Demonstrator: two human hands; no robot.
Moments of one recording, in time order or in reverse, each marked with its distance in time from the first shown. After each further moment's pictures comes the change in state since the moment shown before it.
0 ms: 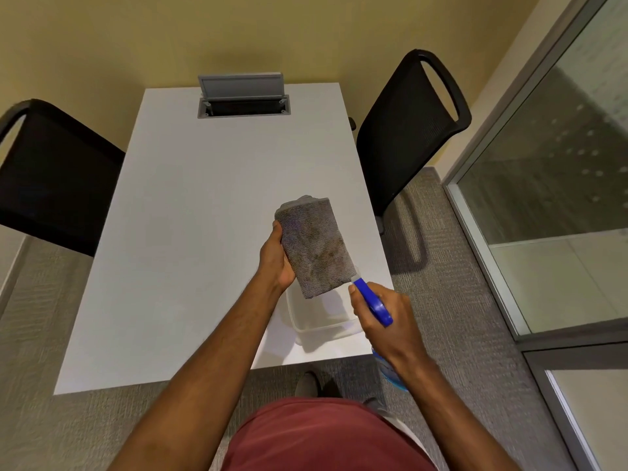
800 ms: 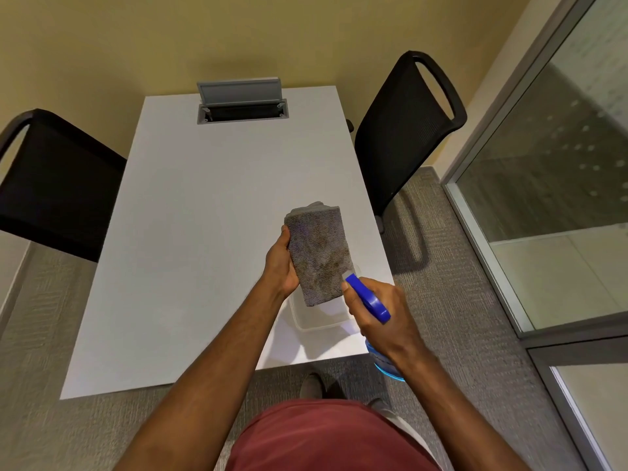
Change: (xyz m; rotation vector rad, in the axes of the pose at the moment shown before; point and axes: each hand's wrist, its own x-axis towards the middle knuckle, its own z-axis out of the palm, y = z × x) left_hand -0.012 -0.009 0.001 0.059 -0.080 -0.044; right_hand -0.002 -0.020 0.000 0.080 -0.049 -0.031
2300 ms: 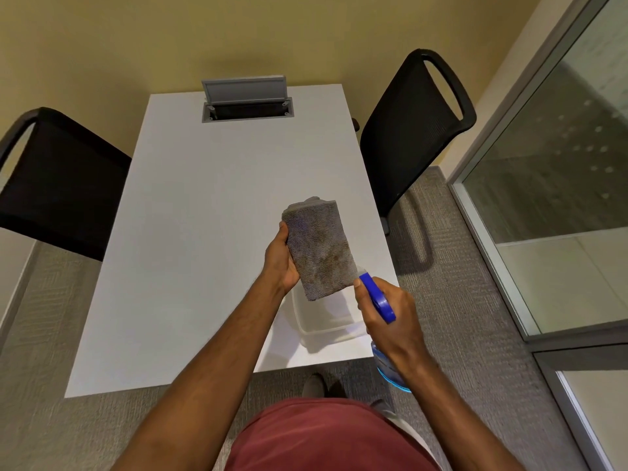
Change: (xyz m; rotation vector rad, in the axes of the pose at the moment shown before) left_hand 0.008 0.016 0.002 -0.012 0.085 0.002; right_hand 0.009 0.014 0.006 0.002 0.119 0.049
